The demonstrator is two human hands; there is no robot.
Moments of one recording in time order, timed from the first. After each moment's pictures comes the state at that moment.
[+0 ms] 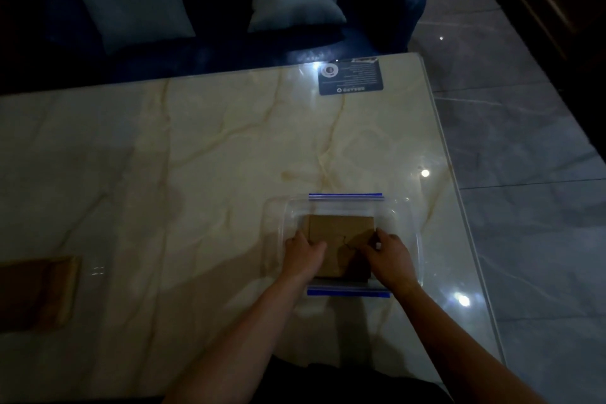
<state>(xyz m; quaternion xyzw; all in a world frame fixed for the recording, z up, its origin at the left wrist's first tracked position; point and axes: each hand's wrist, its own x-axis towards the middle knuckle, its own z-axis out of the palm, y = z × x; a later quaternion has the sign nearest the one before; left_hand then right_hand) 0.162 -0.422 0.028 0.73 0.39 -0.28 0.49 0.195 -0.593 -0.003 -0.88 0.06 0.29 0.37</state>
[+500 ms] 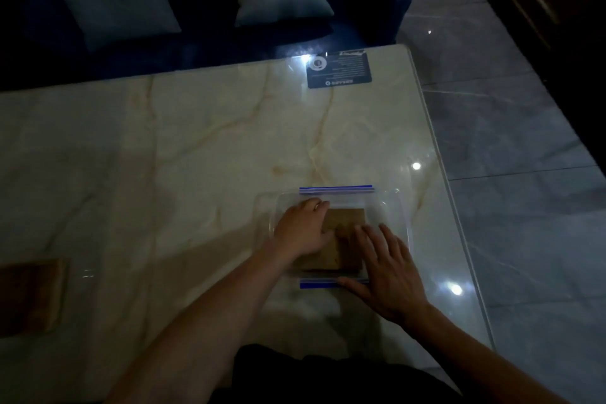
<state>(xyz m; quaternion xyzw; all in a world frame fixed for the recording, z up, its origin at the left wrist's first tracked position) 0.205 -0.411 0.014 0.95 -0.04 -0.28 0.16 0.152 -0.622 0.010 -0.95 -0.21 0.19 0.10</state>
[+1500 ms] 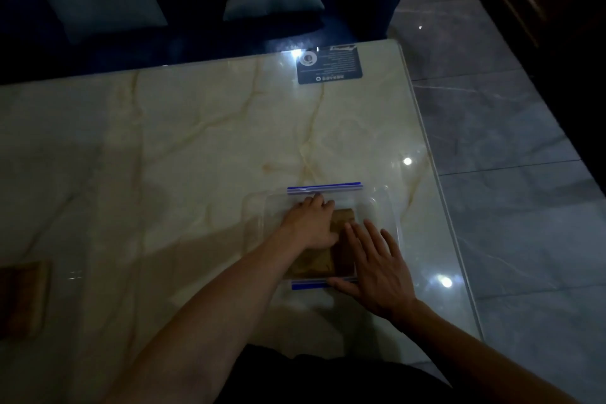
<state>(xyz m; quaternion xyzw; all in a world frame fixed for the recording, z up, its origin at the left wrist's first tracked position) 0.226 -0.436 0.006 0.93 -0.10 -0.33 0.10 0.156 -0.619 0.006 -0.95 -0.23 0.20 0.06</state>
